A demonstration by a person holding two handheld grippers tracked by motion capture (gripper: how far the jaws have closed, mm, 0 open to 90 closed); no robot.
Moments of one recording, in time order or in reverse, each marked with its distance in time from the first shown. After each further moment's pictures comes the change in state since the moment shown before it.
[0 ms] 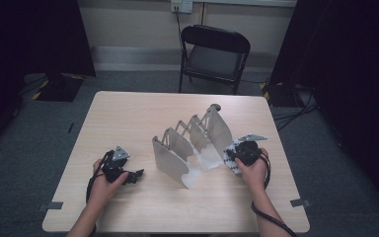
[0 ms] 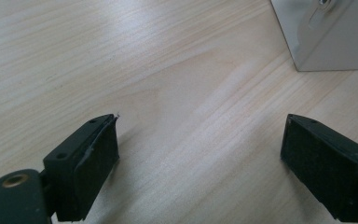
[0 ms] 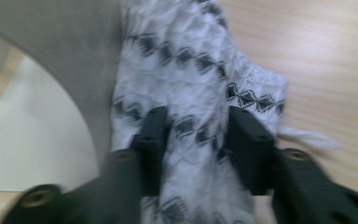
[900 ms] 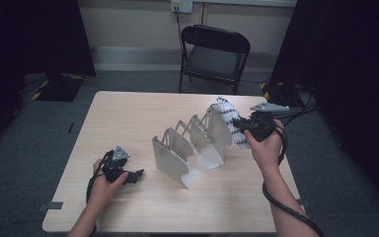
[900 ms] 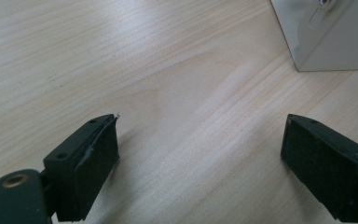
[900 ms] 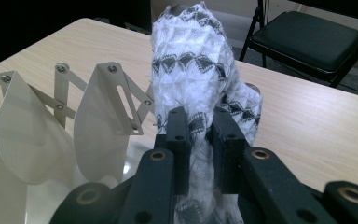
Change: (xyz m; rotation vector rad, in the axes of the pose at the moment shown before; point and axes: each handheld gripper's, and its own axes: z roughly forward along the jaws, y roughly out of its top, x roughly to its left) left arm 0.000 0.000 0.000 -0.001 0.002 -0.001; right arm 0.023 0.110 -0.108 -0.178 0.052 -0.045
